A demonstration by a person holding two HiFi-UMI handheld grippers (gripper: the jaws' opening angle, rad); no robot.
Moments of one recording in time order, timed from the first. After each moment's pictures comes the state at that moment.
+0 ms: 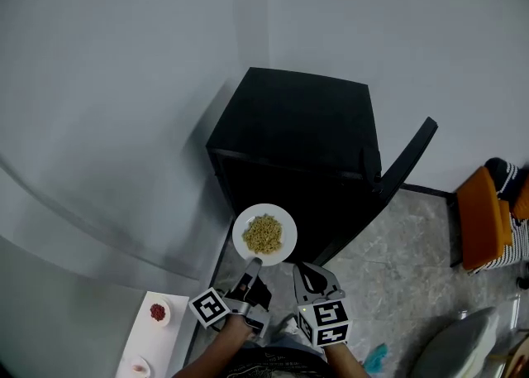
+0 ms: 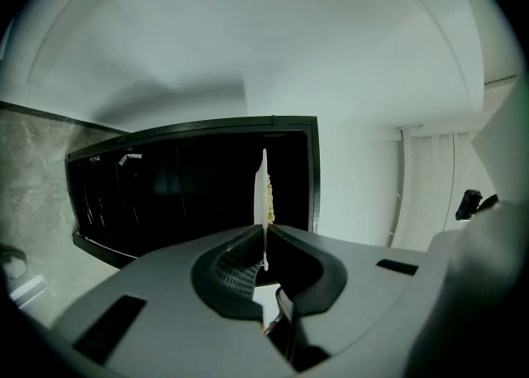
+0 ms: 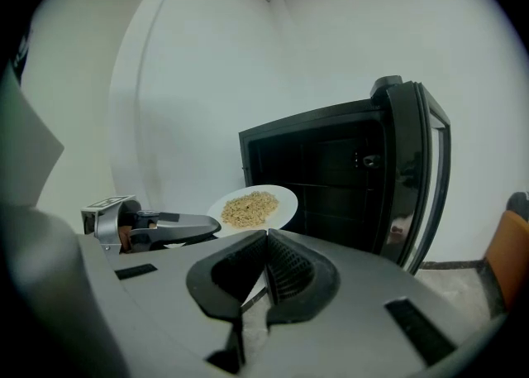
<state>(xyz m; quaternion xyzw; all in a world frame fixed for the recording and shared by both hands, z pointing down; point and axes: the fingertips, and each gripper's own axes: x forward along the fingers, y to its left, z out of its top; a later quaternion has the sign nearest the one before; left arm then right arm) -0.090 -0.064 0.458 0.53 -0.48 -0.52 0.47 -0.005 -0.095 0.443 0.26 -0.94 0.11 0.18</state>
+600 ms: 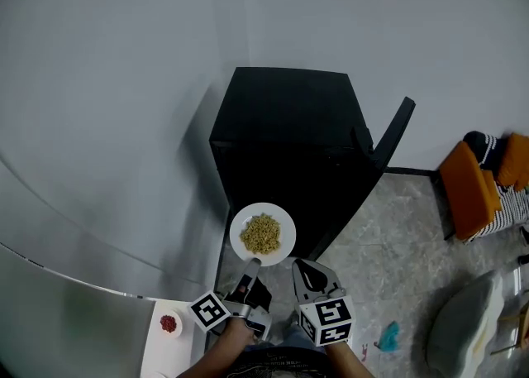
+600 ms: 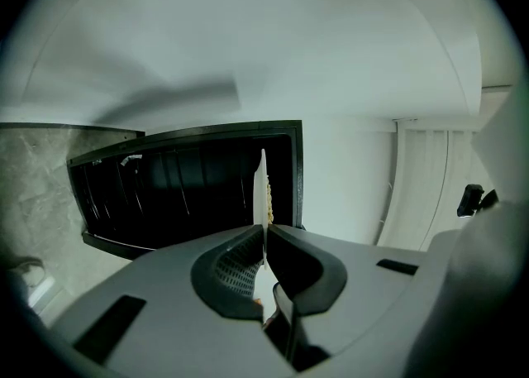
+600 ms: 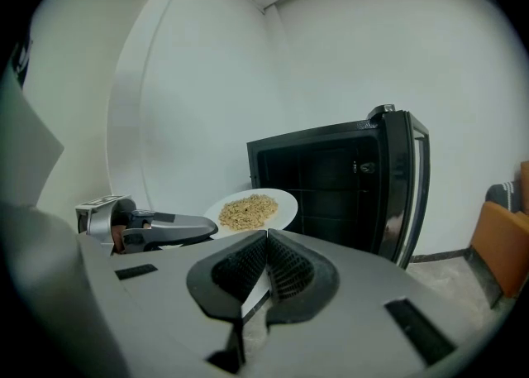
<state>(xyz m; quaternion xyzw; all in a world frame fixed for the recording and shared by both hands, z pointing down) -0.097 -0.021 0.428 0.56 -0.45 -0.49 0.49 -0.013 -0.046 0.418 0.32 -0.93 0.12 0.15</state>
